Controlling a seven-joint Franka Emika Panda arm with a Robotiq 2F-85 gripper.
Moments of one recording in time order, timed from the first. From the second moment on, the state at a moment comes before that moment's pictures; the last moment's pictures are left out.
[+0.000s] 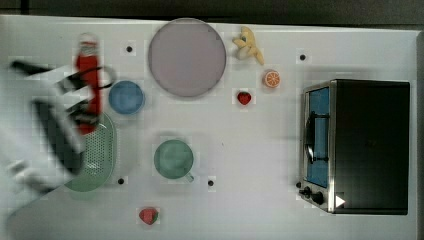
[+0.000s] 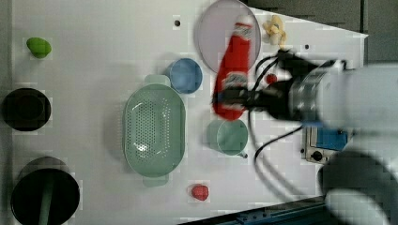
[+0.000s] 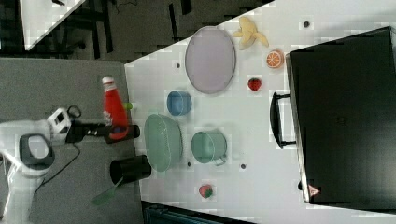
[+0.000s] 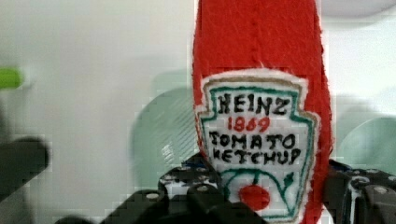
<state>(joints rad) -0.02 0.20 0.54 -1.81 -0.04 0.43 -0.03</state>
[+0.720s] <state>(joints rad) -0.16 0.29 0.04 -1.84 -0.05 0.44 -0.37</state>
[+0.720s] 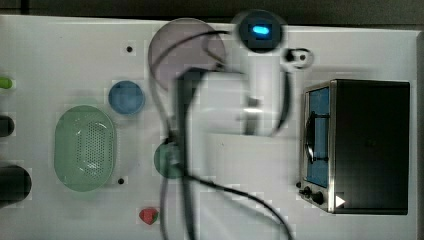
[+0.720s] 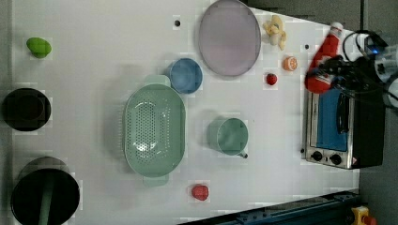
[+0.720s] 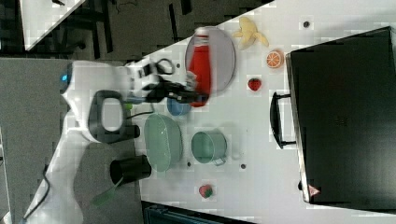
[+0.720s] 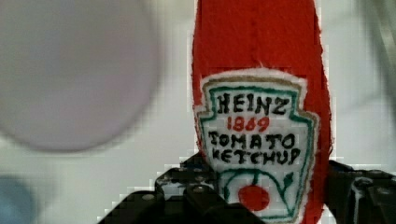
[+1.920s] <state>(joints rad) -0.13 0.37 0.07 -2.27 -0.04 0.85 -0.46</state>
